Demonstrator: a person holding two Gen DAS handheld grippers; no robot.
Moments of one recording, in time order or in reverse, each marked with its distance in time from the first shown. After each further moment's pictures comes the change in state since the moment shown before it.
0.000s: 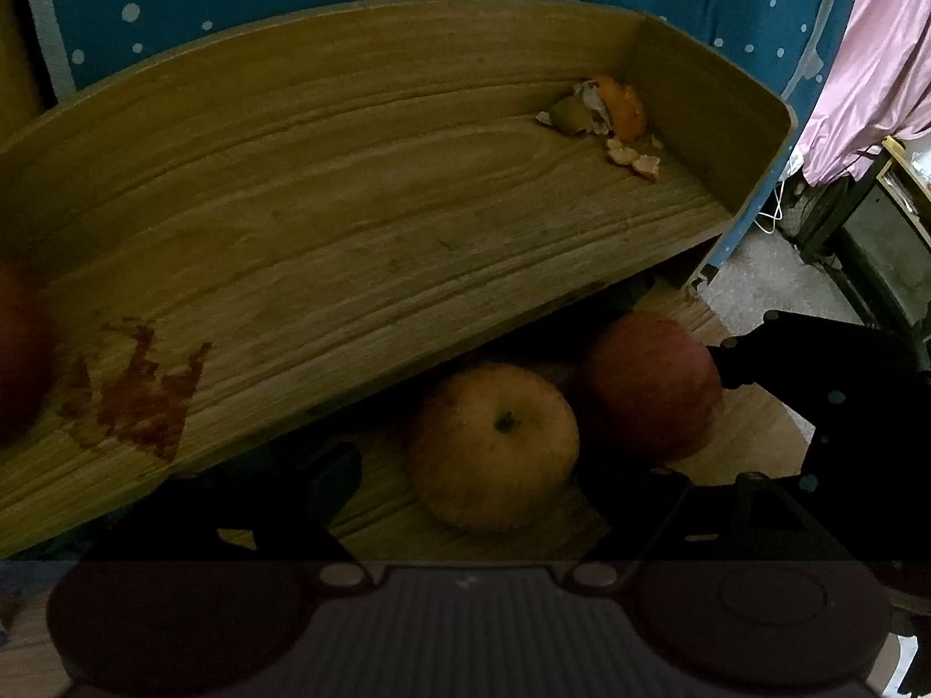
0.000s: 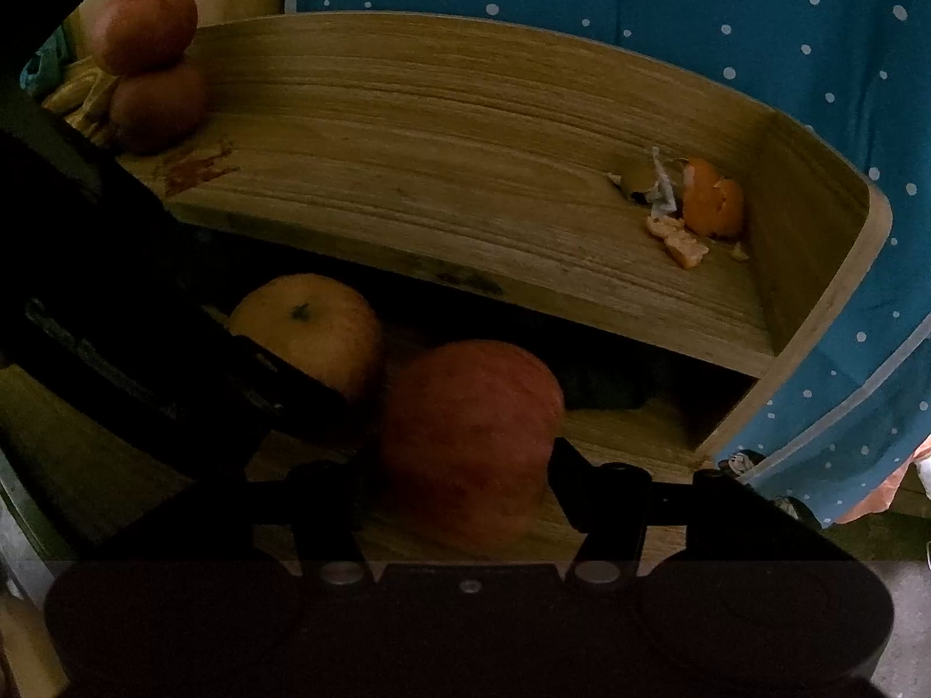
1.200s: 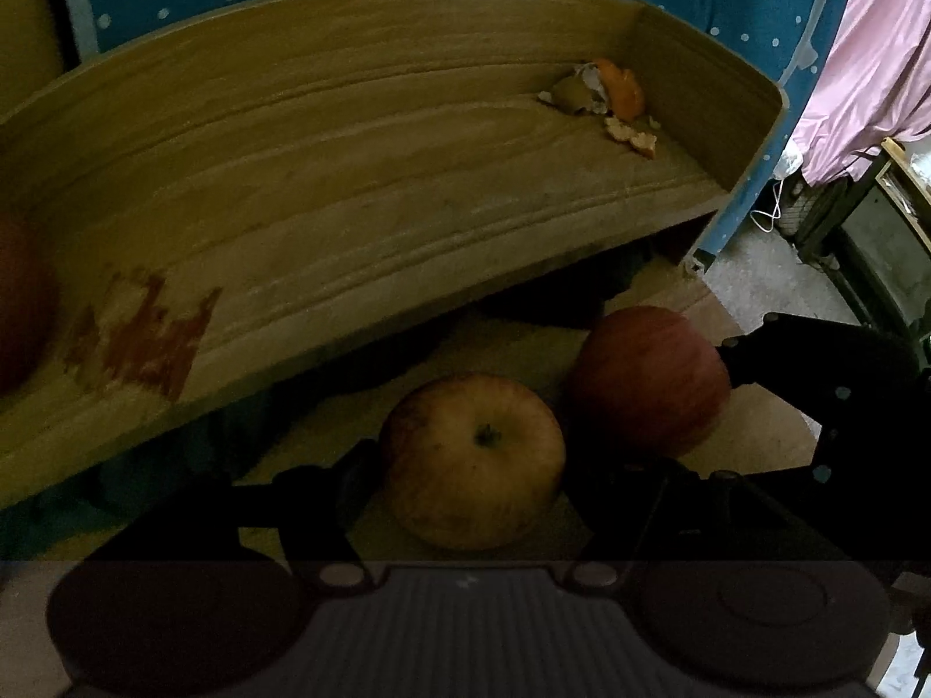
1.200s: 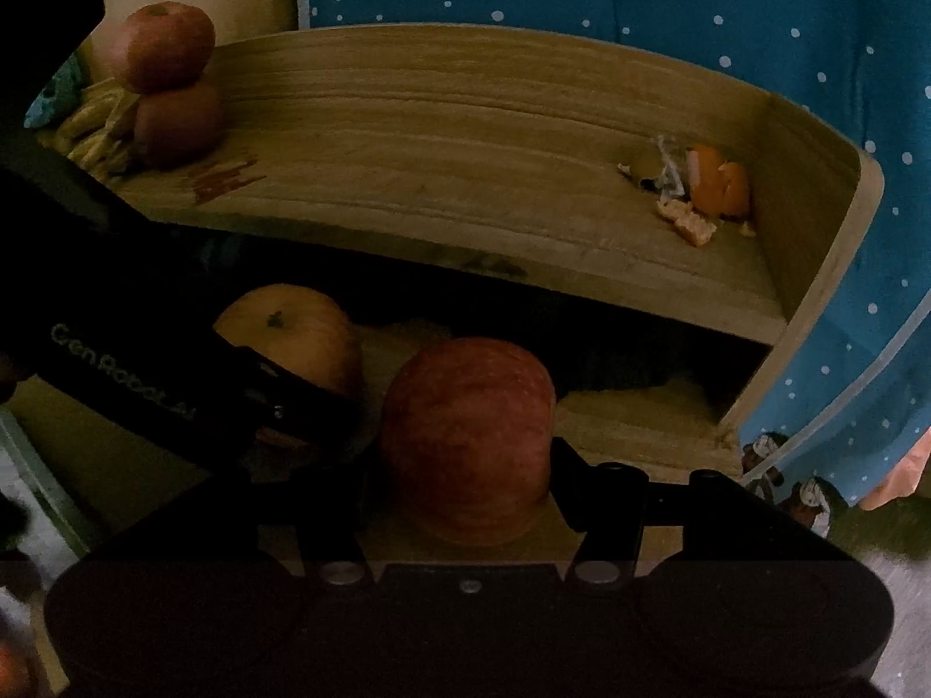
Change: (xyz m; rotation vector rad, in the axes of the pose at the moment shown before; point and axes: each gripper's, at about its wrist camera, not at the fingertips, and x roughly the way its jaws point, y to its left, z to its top) left arm -0.001 0.002 -0.022 -0.013 0.007 -0.007; right arm -0.012 0.001 -0.014 0.050 -0.021 0.053
